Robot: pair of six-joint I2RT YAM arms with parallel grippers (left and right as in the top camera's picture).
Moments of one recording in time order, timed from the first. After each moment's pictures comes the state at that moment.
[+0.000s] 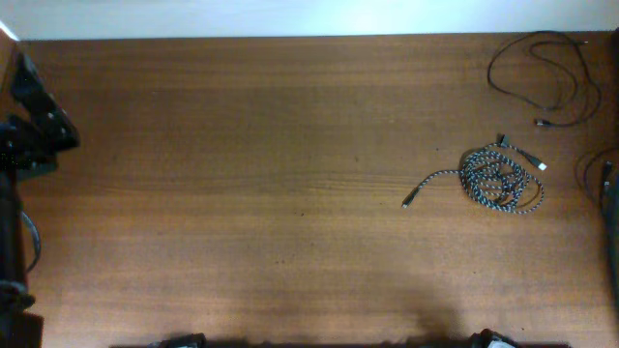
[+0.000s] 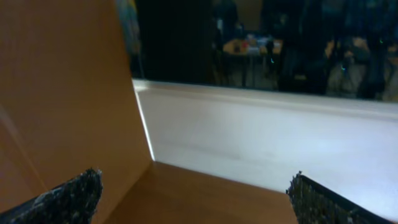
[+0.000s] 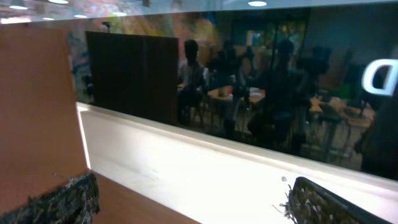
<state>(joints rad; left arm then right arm) 0.17 1.18 2.16 -1.04 -0.21 0.05 -0.48 1.23 2.19 -0.73 -0.97 0.15</state>
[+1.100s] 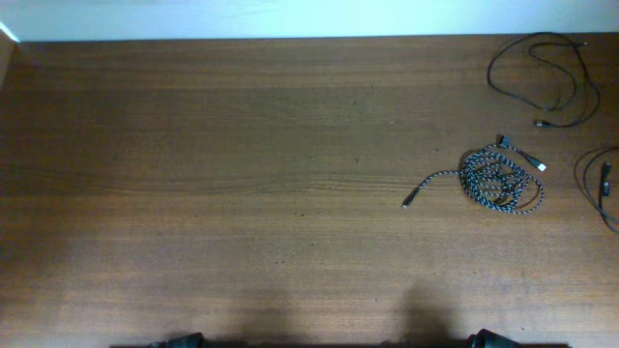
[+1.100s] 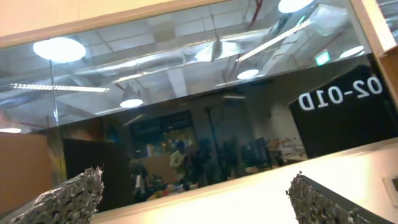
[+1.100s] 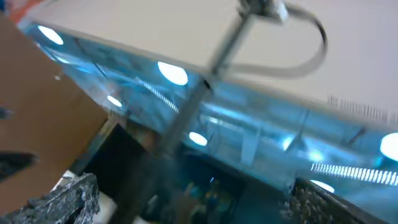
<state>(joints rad) 0.24 0.01 1.31 -0.64 0.32 0.04 -0.39 0.01 1.44 -0.36 -0.69 0.23</state>
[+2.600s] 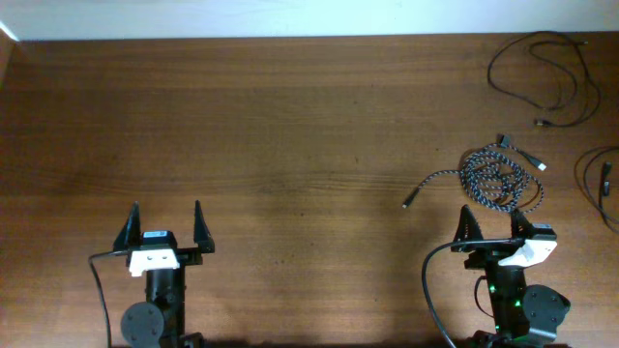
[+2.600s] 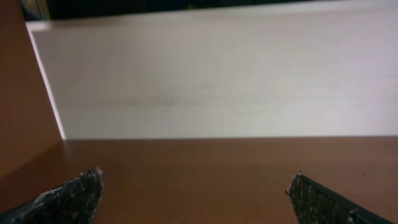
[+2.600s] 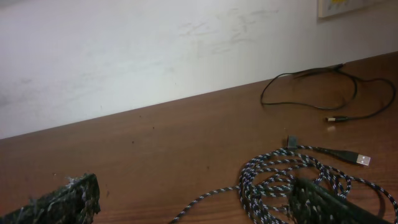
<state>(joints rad) 0.25 0.02 0.04 0.11 0.17 0.04 -0.27 0.02 0.01 -0.05 -0.28 0.24</state>
